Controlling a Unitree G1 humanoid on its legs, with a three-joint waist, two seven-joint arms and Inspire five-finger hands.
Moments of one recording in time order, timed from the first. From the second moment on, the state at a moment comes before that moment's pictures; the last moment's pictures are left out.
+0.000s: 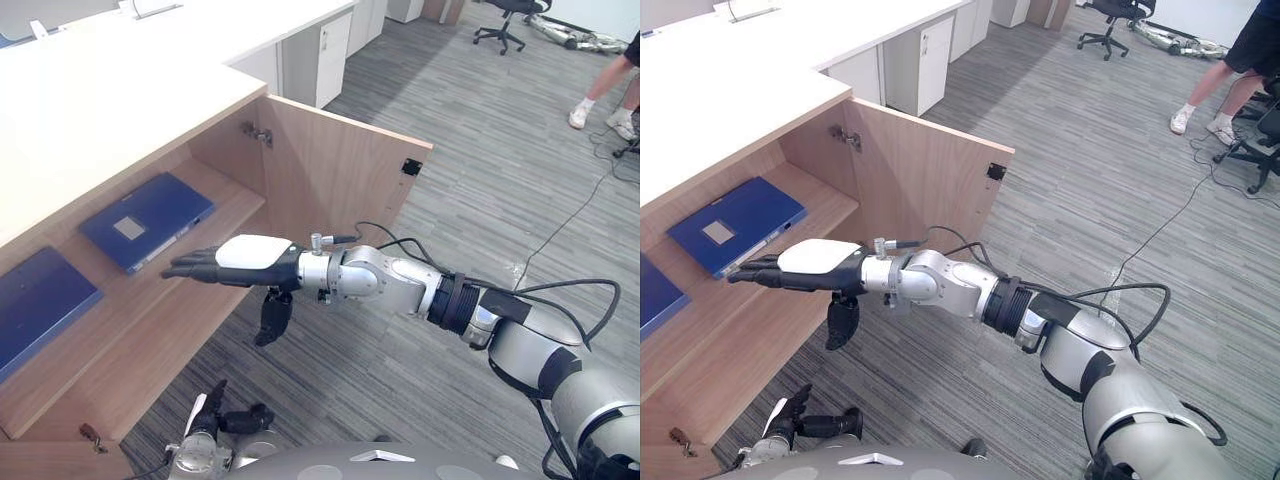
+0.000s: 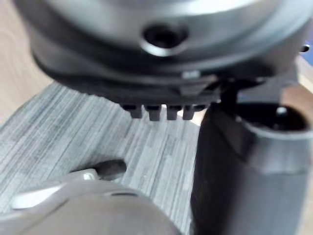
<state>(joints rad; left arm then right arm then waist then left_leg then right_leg) 0.17 0.17 0.01 0.97 0.17 -0.13 0.10 -0.90 -0.38 1.09 0.25 -0.18 -0.30 0.21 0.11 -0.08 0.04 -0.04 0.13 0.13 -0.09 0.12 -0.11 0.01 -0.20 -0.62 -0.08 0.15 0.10</state>
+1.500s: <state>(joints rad) 0.17 0.13 -0.02 0.96 0.16 -0.13 0.08 -0.94 -0.59 0.09 1.26 -0.14 -0.03 -0.07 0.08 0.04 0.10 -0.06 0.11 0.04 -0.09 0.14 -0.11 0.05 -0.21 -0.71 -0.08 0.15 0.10</state>
